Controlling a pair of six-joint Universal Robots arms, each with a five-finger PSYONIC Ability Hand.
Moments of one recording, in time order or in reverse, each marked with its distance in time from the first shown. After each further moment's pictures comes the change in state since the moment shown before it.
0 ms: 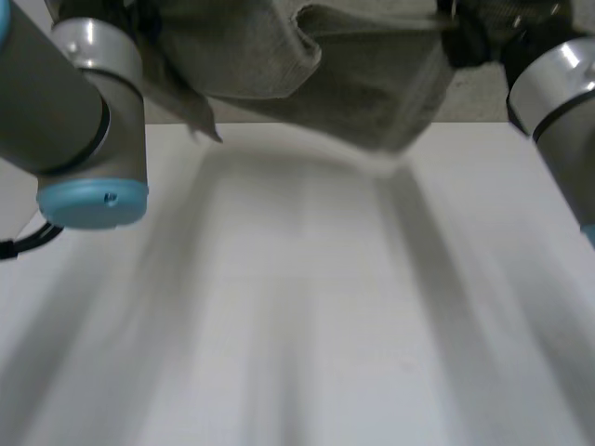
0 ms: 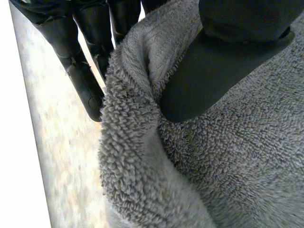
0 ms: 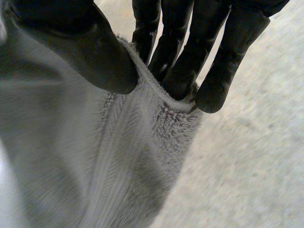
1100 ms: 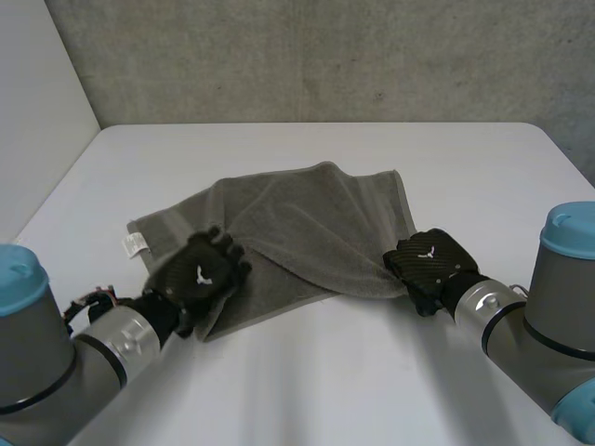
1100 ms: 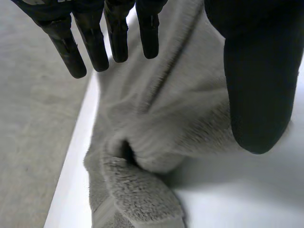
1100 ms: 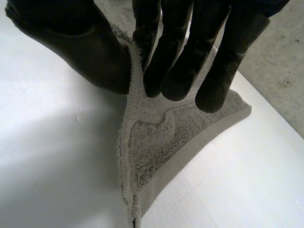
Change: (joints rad) left arm 0.186 0.157 -0.944 -0.021 0.736 0.865; right arm 0.003 0.123 0.535 0.079 -0.087 -0.360; left_hand -0.861 -0.897 -0.897 -0.900 -0.873; right_hand 0.000 0.000 0.004 0.002 0.000
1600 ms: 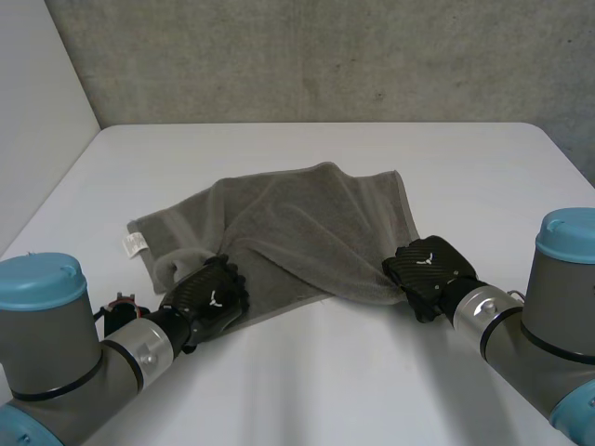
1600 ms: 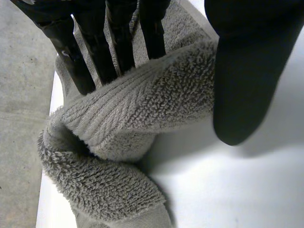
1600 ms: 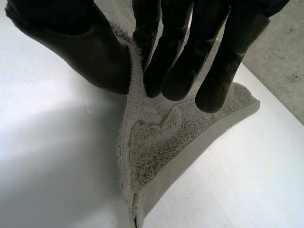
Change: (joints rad) left arm -0.004 -0.165 0.047 0.002 -0.003 0.221; right arm 0.000 0.016 0.010 -0.001 -0.001 -0.002; left_hand 0.265 0.267 0.265 0.265 0.270; right_hand 0.000 0.000 0.000 0.000 0.000
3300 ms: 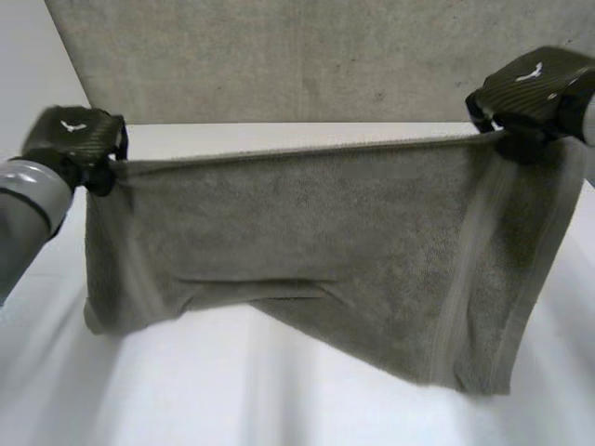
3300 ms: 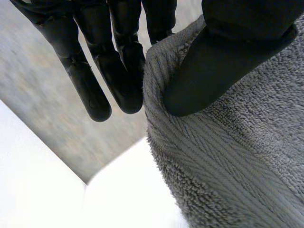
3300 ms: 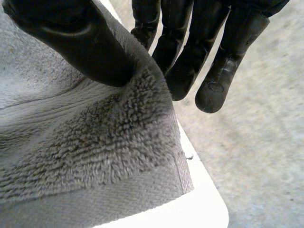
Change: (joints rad) left arm 0.145 0.162 0.467 -0.284 -0.317 -0.873; right arm -0.138 -0.035 -0.903 0.835 0.002 -0.198; left_hand 0.608 0.634 0.634 0.636 0.618; right_hand 0.002 0.010 0.001 0.000 0.004
